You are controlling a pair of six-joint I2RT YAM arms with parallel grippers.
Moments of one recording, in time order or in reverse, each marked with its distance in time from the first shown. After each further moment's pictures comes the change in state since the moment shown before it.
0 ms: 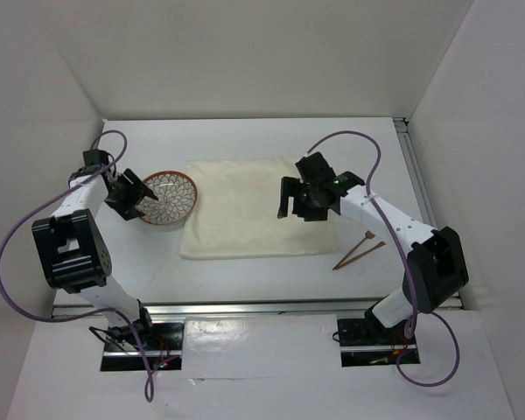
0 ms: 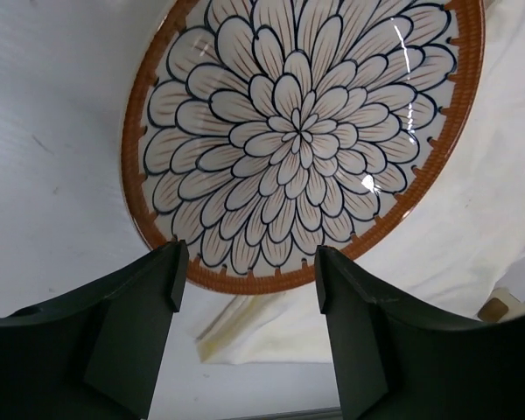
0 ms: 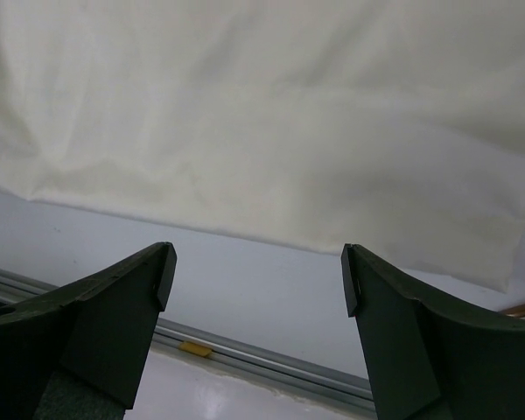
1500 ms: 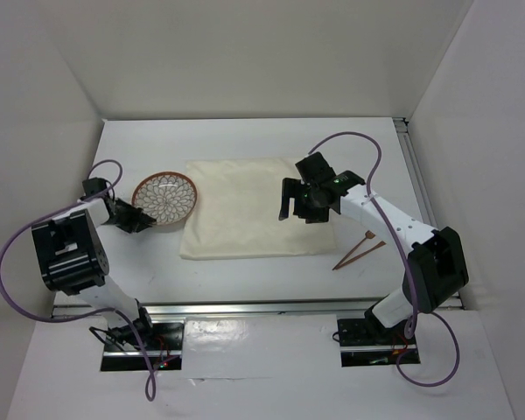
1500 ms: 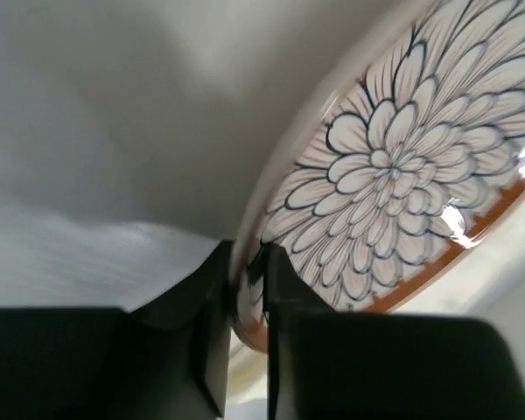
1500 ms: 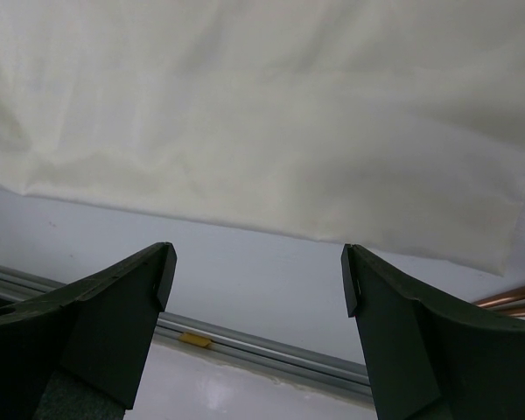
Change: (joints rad) left arm 0.072 -0.004 -0.304 0.301 0.050 -0.153; right arm 0.000 0.000 0.010 -0.042 0.006 0.012
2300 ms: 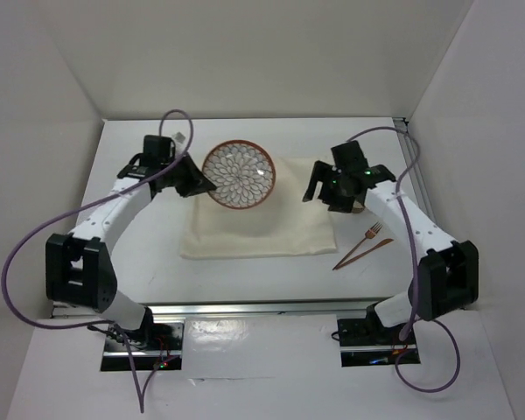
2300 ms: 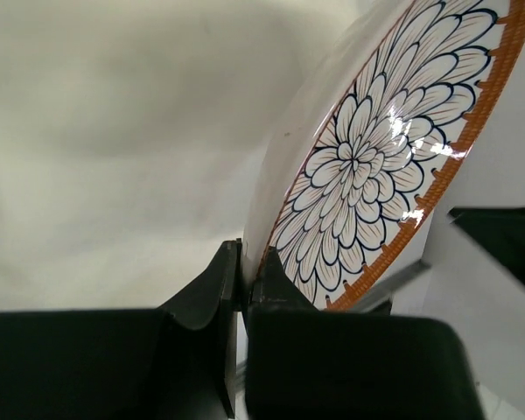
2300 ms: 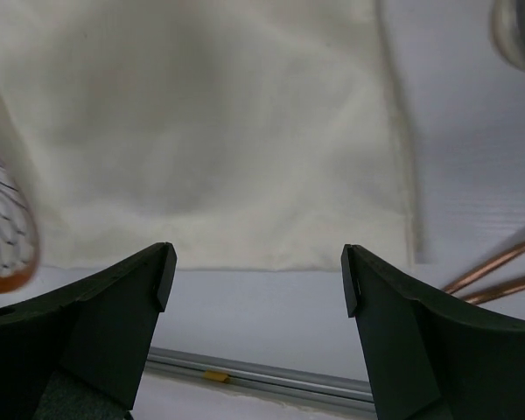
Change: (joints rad) left arm -0.513 -0.165 0.300 -0.089 0.085 0.042; right arm -0.201 -0.056 0.001 -0.006 -0.019 0.011
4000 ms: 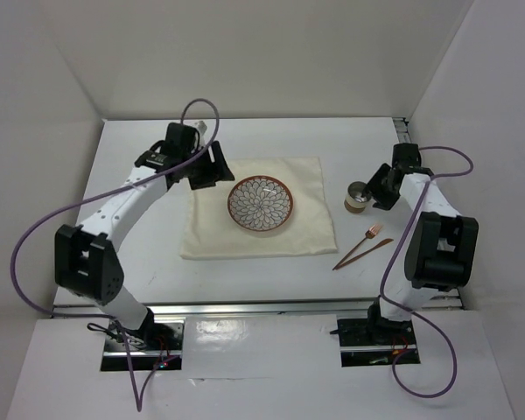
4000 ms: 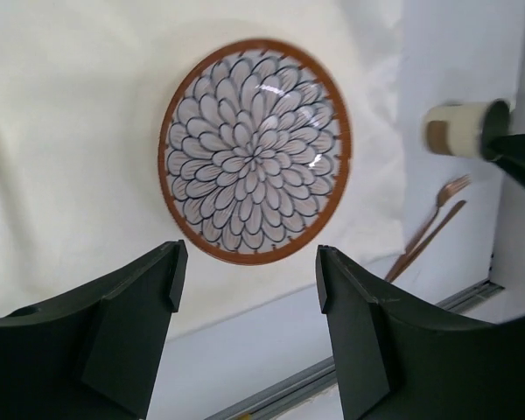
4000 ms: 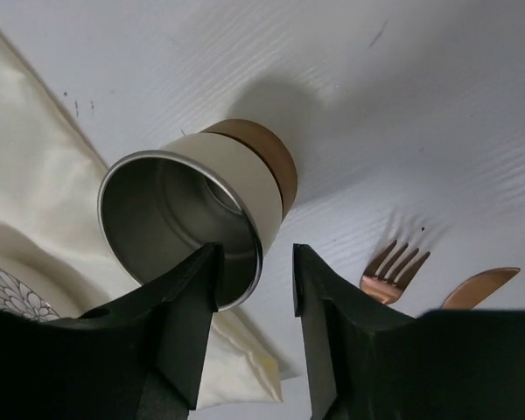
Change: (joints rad) left arm -0.189 0.125 0.198 -0.121 -0.193 0.115; right arm -0.527 0.163 -0.066 0.172 -0.021 -0.066
